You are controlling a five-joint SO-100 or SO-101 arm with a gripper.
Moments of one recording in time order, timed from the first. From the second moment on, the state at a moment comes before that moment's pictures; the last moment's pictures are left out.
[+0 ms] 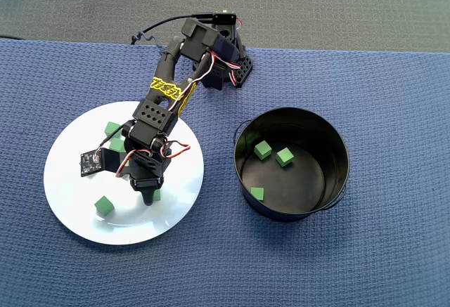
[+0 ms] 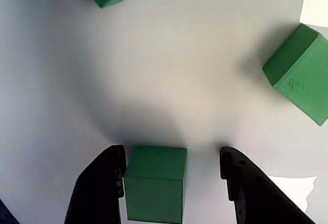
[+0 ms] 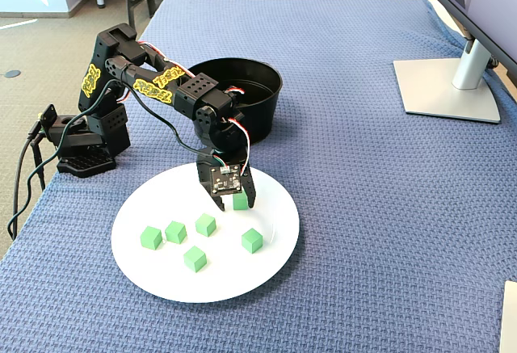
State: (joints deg) arm 27.5 58.4 73.0 64.7 -40.1
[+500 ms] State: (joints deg) arm 26.6 59.9 73.2 65.1 -37.1
